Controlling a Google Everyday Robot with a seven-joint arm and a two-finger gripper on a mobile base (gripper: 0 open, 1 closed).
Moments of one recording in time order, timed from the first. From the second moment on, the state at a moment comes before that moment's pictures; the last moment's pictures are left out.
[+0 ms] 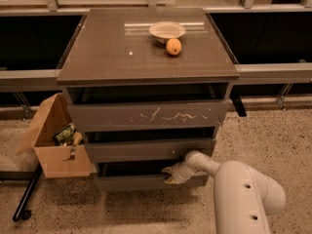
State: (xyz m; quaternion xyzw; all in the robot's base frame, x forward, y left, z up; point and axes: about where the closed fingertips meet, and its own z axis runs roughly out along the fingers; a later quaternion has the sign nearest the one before) arm 0.649 -0.086 0.178 -0.75 0.60 0.13 0.25
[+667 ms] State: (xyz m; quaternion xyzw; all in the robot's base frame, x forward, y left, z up) arm 0.649 -0.085 0.178 -0.75 0.60 0.13 0.25
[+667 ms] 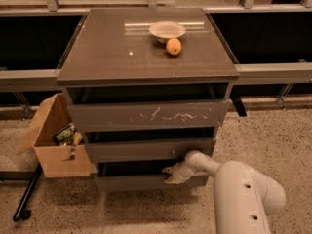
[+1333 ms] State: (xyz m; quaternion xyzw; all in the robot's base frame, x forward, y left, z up) arm 0.649 -0.085 0.178 -0.75 0.60 0.13 0.25
